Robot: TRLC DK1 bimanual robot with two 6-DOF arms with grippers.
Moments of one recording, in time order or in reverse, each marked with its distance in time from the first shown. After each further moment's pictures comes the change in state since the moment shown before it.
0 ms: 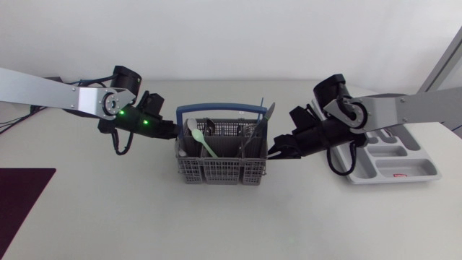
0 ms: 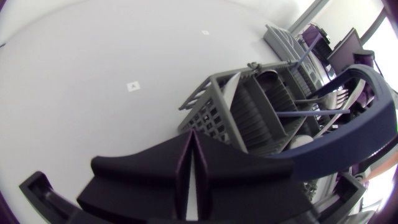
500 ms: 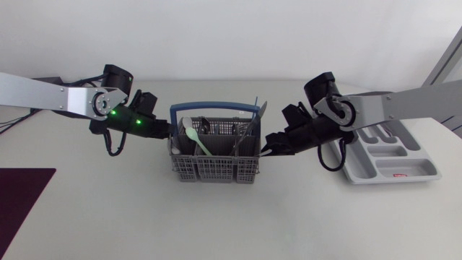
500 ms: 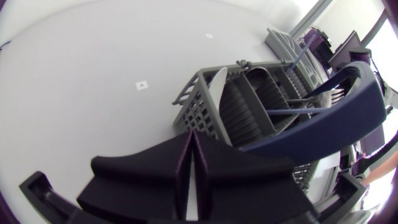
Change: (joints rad) left arm 0.023 -0.051 -0.040 0.002 0.000 0.003; right arm 0.023 0.050 0.047 0.032 0.056 0.022
